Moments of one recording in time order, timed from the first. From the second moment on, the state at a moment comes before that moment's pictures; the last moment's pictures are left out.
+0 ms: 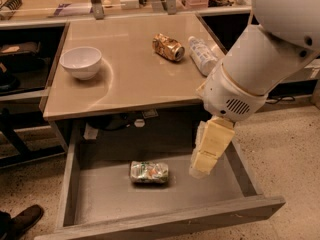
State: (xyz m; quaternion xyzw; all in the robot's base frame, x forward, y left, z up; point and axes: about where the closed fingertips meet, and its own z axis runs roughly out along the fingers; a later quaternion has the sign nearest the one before) arm 0.407 -0.075 0.892 -0.63 0.75 0.12 0.15
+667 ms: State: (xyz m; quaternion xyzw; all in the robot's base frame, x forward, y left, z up) arm 0.415 -0.034 0.821 -0.62 0.76 0.14 0.17
